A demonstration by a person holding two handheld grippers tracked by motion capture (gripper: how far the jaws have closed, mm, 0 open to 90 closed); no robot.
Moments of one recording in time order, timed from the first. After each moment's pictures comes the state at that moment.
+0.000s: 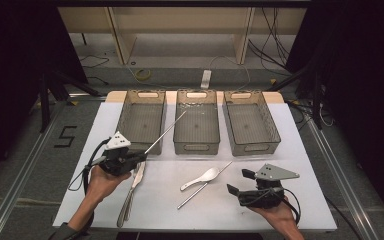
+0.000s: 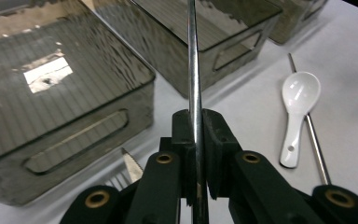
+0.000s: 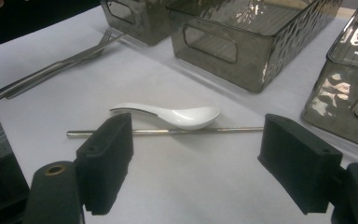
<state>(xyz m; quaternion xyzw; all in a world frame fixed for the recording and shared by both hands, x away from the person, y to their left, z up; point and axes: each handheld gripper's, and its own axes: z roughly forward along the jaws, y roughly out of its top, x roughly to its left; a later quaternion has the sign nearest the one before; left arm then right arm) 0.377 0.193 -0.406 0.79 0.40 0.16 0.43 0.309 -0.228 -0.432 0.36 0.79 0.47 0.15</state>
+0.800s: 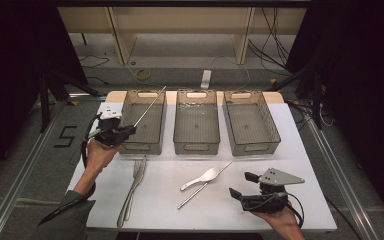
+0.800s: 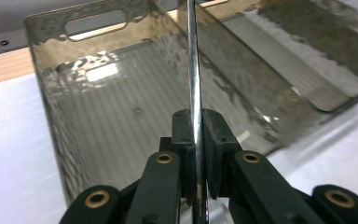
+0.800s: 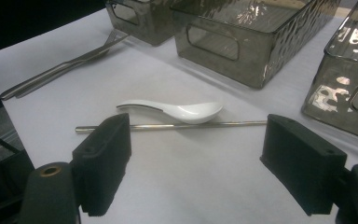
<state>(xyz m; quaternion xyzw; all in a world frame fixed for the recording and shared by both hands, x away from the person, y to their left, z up) 0.457 0.222 -0.401 0.76 0.47 0.20 0.40 0.298 -0.234 -0.432 0.36 0.79 0.47 0.15</state>
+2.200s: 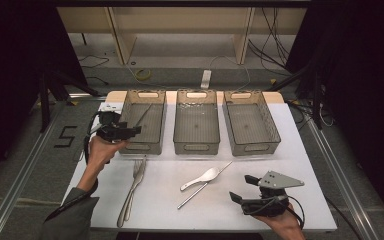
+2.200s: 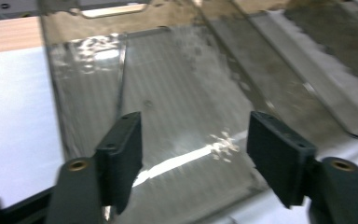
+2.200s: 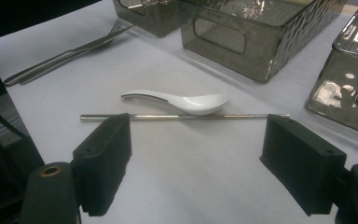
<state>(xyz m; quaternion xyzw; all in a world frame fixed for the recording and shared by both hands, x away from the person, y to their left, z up) 0.465 0.221 -0.402 0.74 0.51 0.16 0.41 0.292 -0.233 -0.432 0.35 0.80 0.46 0.15</state>
